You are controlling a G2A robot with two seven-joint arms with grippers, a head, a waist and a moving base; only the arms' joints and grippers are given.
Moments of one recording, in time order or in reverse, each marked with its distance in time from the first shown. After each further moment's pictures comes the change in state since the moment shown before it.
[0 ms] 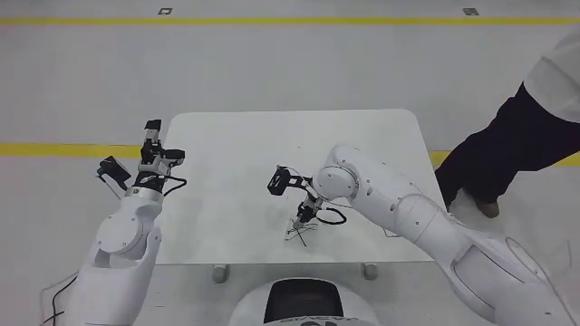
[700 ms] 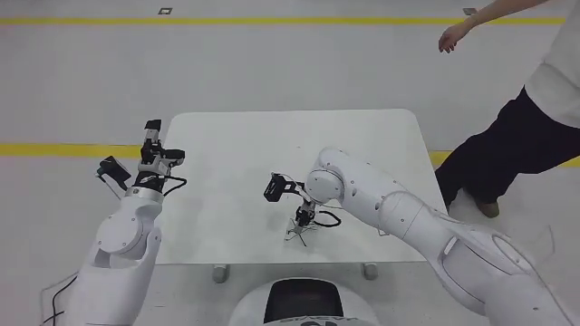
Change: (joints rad) left arm 0.000 0.000 0.000 0.000 0.000 0.000 0.000; right arm 0.051 -0.068 -0.100 0.115 -0.007 0.000 0.011
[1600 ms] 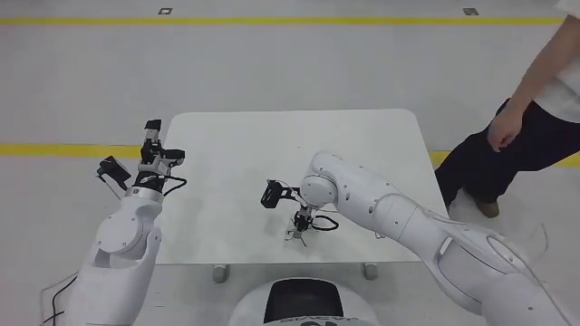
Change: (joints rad) left arm 0.000 0.000 0.000 0.000 0.000 0.000 0.000; right arm 0.005 -0.024 -0.040 0.009 -0.011 0.000 0.019
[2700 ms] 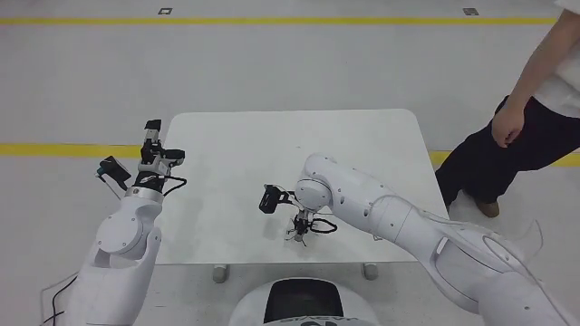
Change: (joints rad) left arm 0.000 0.000 0.000 0.000 0.000 0.000 0.000; right arm 0.010 -0.027 -0.036 -0.012 -0.024 0.038 0.071
